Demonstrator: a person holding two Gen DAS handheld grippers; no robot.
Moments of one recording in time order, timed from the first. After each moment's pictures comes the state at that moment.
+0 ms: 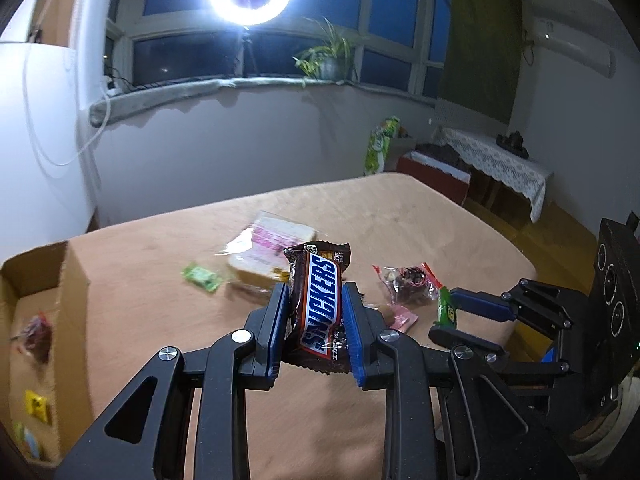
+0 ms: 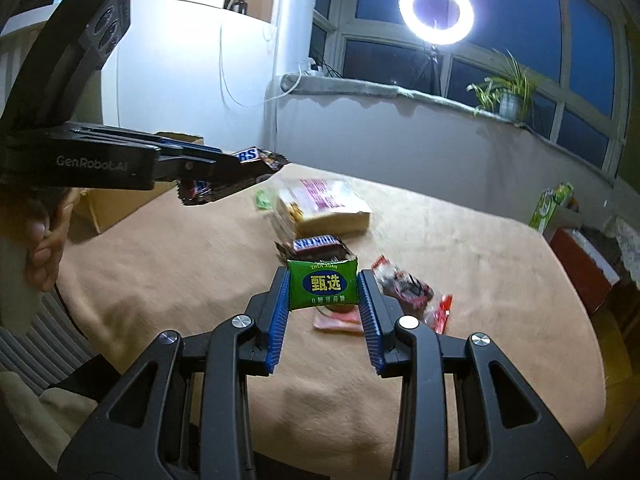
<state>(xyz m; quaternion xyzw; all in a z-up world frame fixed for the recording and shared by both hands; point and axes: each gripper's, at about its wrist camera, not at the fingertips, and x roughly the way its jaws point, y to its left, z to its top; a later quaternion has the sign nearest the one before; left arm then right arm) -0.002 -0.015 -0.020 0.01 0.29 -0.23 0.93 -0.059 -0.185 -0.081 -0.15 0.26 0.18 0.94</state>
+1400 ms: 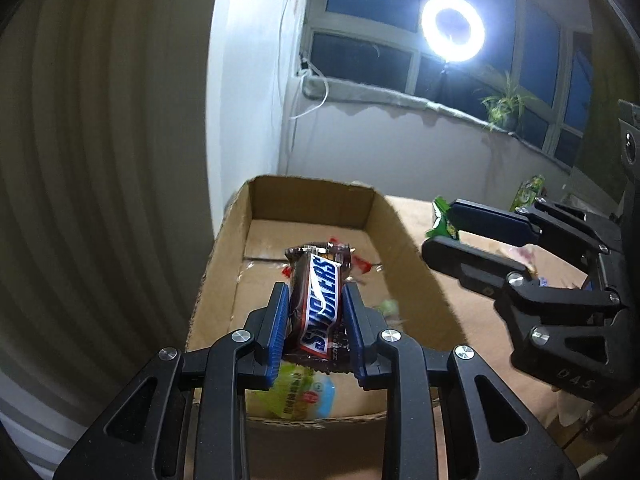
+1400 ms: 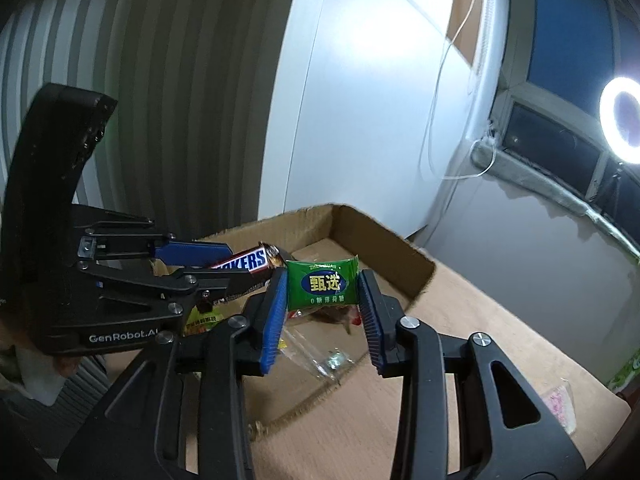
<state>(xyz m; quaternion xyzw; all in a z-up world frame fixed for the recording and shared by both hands) -0.032 0.230 -0.050 -0.08 0.29 0.01 0.96 0.003 0.126 -0.084 -0.23 0.22 0.40 0.86</state>
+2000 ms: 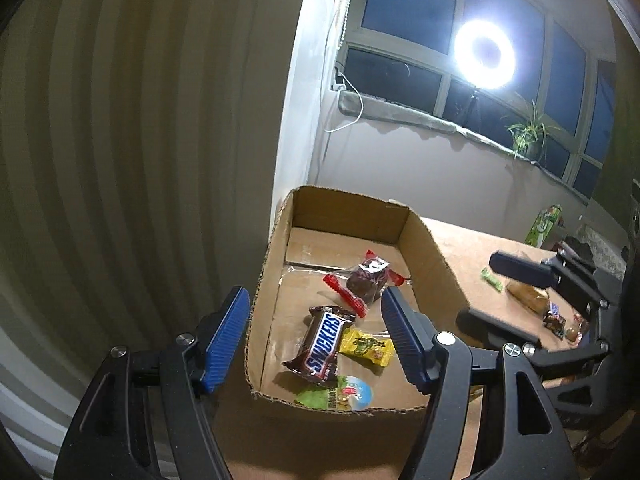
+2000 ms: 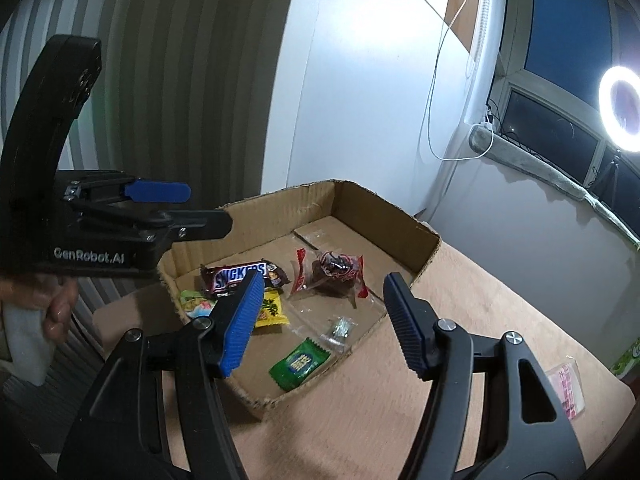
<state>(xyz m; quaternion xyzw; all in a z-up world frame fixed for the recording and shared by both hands) -0.045 0.255 -0.045 -0.11 0.26 0.04 0.96 -0.018 0.108 -0.092 -0.23 0.23 0.38 0.87</state>
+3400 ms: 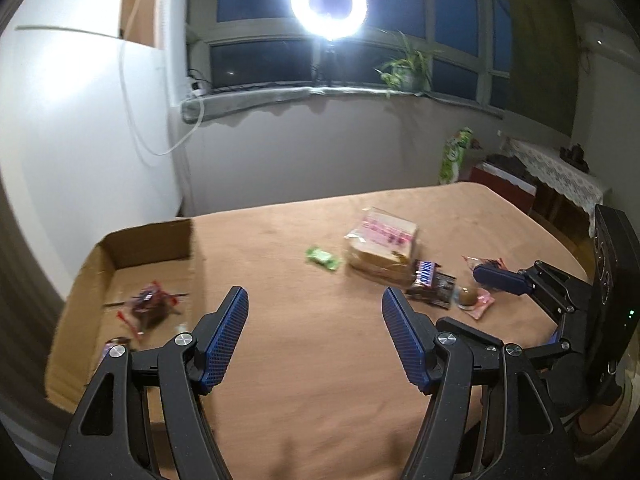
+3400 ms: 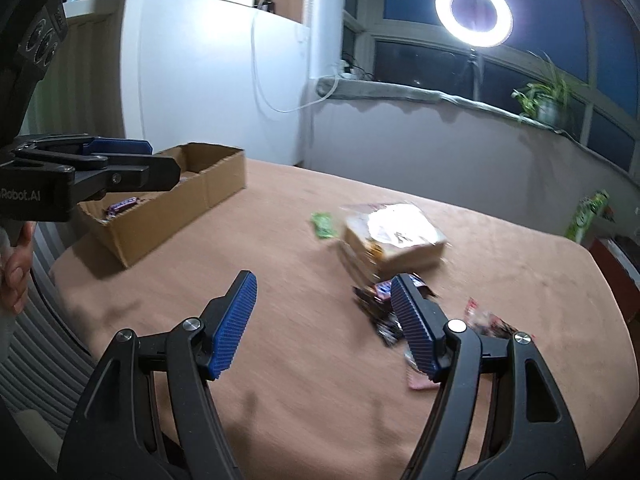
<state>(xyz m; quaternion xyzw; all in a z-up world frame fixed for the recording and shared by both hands) -0.022 0.044 -0.011 0.02 0.29 -0.10 0.95 -0.029 -0.139 -0.097 -0.12 0.27 0.22 0.93</state>
